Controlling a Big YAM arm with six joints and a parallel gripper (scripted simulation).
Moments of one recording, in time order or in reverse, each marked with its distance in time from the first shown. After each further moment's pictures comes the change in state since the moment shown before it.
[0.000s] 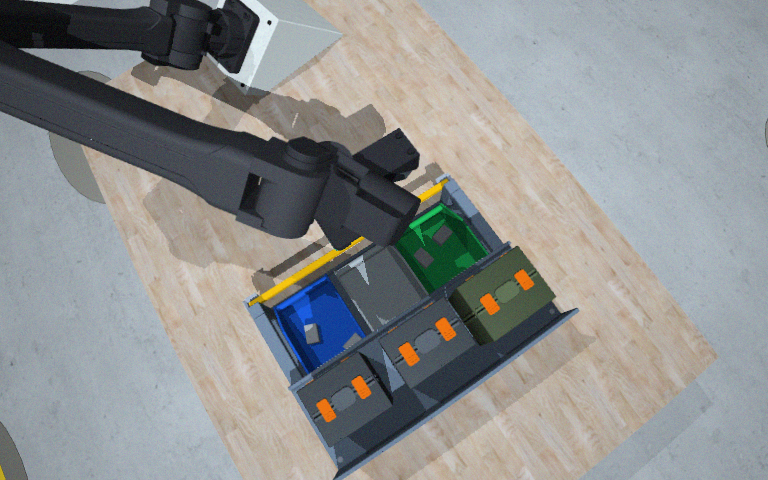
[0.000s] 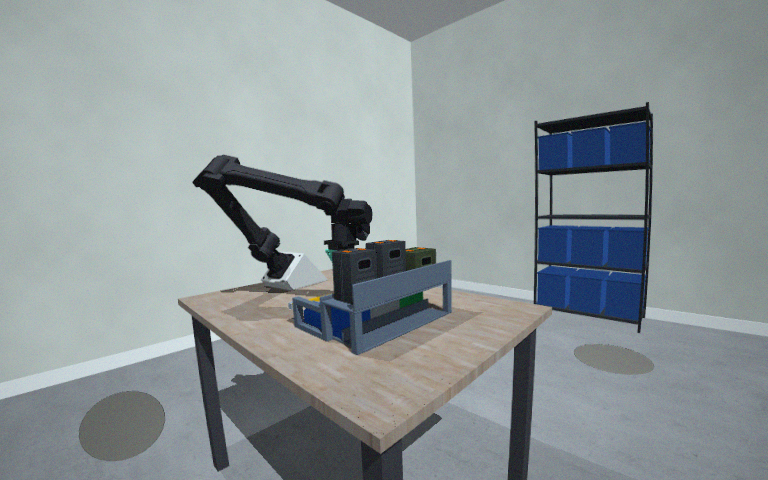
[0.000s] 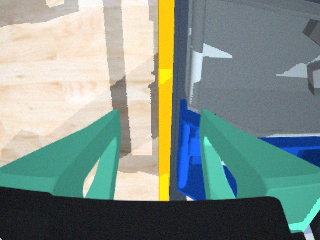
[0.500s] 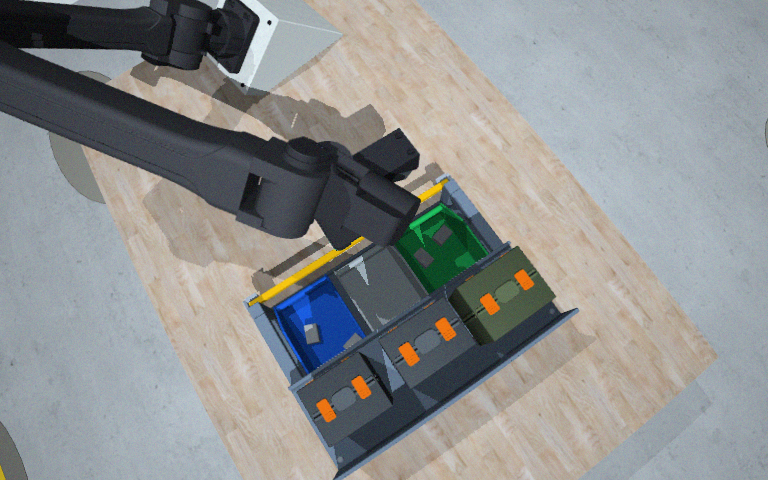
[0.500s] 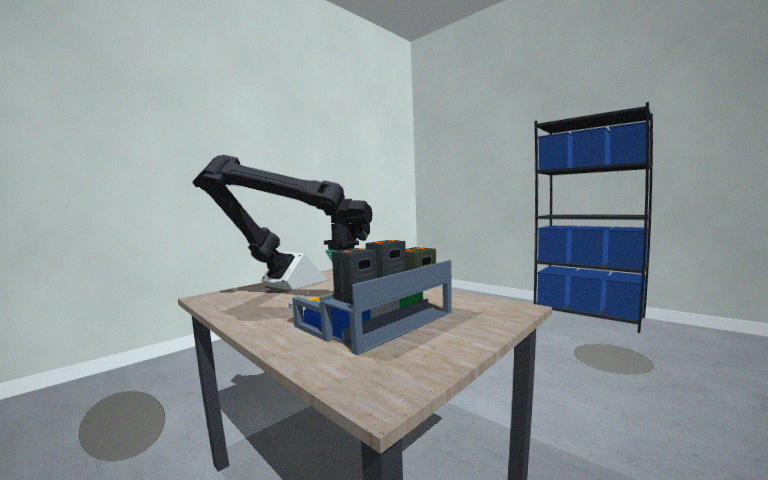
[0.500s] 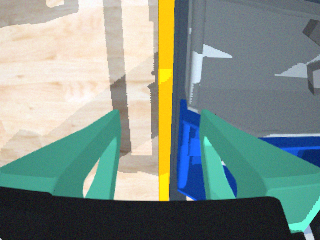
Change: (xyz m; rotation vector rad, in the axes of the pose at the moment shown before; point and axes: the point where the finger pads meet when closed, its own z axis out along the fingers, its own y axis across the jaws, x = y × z) arm 0.000 0.000 0.000 0.000 0.000 0.000
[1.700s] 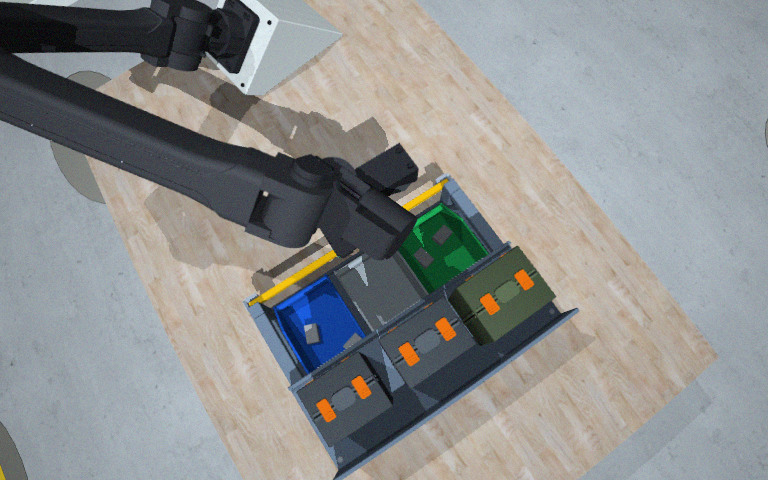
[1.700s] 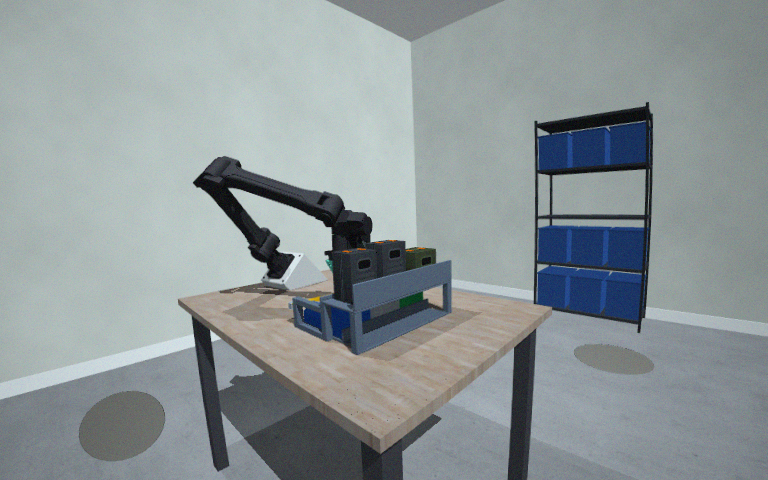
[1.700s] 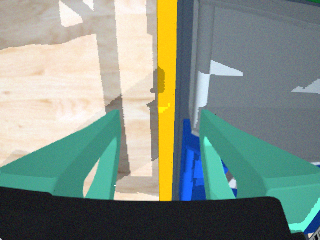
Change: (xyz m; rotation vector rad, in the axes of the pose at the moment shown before) arm 0.000 0.000 0.034 -0.004 -0.001 0.007
